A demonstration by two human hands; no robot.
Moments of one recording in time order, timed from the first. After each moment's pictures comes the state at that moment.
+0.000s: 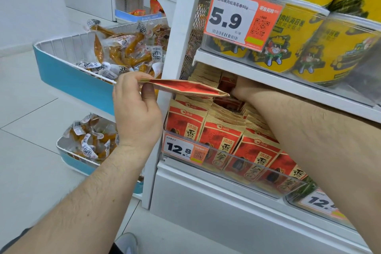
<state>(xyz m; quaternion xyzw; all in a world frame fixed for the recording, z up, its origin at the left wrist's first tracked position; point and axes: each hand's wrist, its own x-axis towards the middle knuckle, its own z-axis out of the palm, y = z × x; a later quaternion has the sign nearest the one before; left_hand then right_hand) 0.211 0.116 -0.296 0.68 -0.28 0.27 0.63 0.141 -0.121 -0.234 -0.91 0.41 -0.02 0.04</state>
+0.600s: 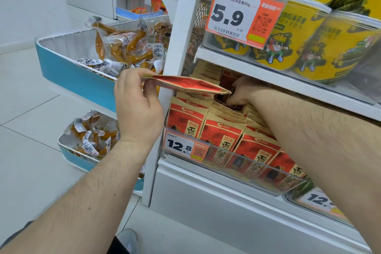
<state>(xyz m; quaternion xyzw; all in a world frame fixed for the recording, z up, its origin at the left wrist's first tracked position) 0.211 0.116 -0.297 0.68 -0.28 0.26 0.63 0.132 -0.114 -0.229 -0.92 0.39 0.03 0.01</state>
